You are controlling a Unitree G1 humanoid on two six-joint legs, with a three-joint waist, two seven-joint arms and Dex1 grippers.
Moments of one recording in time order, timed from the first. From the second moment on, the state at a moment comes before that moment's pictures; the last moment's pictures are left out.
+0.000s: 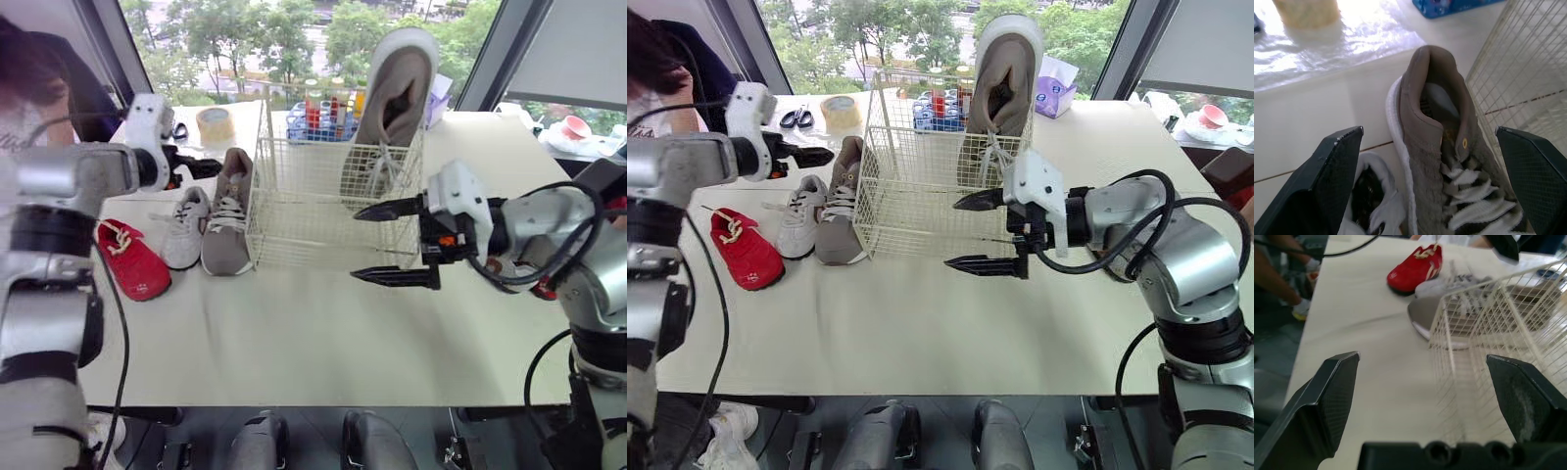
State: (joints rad) left arm -1.26 0.73 -0.18 0.79 -0.44 0.84 -0.60; right arm -0.69 -0.77 -0.01 -0.52 0.57 0.87 1.03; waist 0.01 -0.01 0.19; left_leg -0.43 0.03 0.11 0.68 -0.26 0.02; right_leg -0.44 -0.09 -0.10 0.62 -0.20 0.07
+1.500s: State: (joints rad) left arm -1.61 0.34 0.17 0.68 -0.17 -0.13 -0.31; right arm -0.69 -0.79 -0.37 -0.47 0.98 1.00 0.63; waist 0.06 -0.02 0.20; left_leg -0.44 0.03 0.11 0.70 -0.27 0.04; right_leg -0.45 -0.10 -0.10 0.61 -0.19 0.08
